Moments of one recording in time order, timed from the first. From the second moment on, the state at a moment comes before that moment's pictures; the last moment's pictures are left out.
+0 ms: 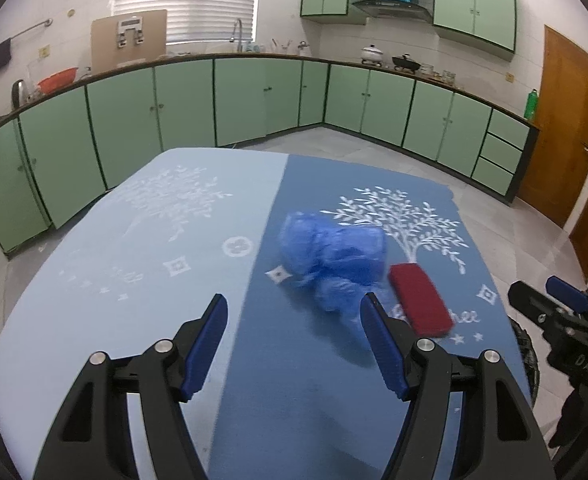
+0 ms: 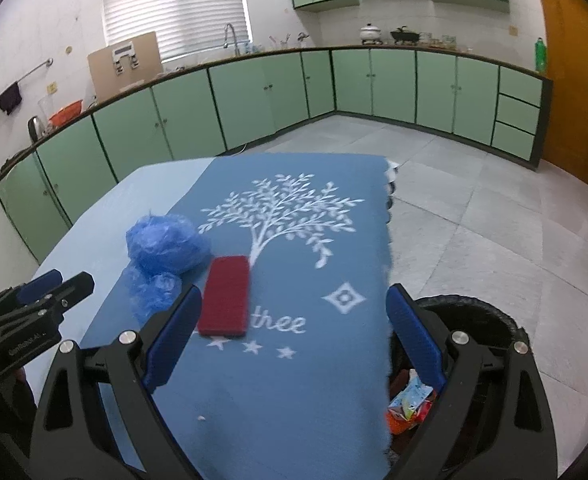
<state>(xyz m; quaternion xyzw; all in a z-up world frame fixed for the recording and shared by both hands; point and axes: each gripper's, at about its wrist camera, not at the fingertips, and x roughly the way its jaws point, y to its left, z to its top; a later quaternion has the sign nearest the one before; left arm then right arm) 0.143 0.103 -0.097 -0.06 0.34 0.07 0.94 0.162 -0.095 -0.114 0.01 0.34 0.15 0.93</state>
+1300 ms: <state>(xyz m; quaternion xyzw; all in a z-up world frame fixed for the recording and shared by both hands) 0.165 0.131 -0.128 -0.07 0.38 0.08 0.92 0.201 -0.029 -0.164 -0.03 0.43 0.17 0.88</state>
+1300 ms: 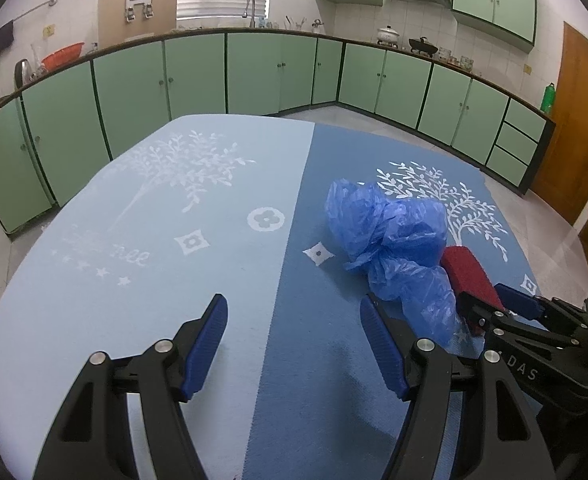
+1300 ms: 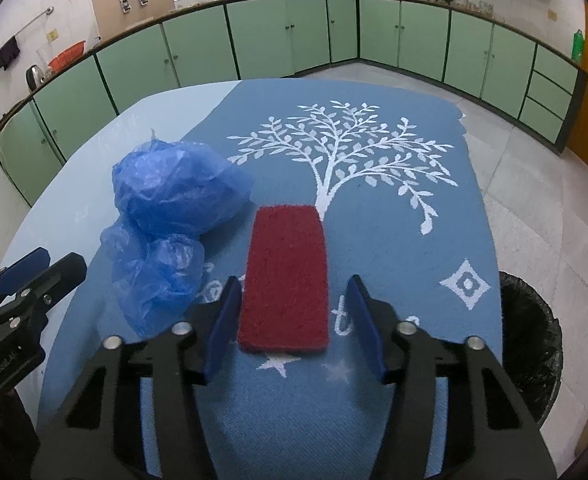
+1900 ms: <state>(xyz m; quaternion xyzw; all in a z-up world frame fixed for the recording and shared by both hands) 0.167 0.103 -0.118 -0.07 0.37 0.05 0.92 0.201 -0.054 -0.140 -0.01 0.40 0.16 0.90</state>
